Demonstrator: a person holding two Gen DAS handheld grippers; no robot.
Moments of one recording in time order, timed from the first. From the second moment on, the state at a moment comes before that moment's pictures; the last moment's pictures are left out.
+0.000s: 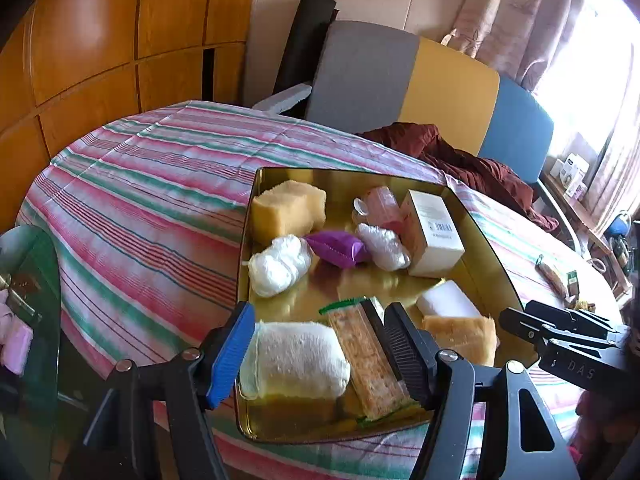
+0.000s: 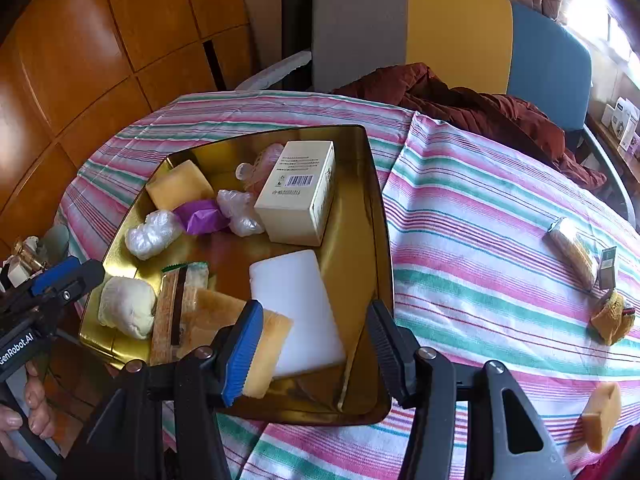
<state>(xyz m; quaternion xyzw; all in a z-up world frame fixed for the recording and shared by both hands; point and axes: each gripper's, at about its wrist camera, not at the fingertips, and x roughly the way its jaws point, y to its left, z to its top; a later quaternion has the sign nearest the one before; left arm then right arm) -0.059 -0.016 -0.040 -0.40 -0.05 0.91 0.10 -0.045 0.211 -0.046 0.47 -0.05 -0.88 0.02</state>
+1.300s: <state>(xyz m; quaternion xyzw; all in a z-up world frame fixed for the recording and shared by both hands) -0.017 0.064 -0.025 -0.38 0.04 0.90 0.18 0.004 0.268 -0.034 0.44 -0.07 -0.90 -0.05</state>
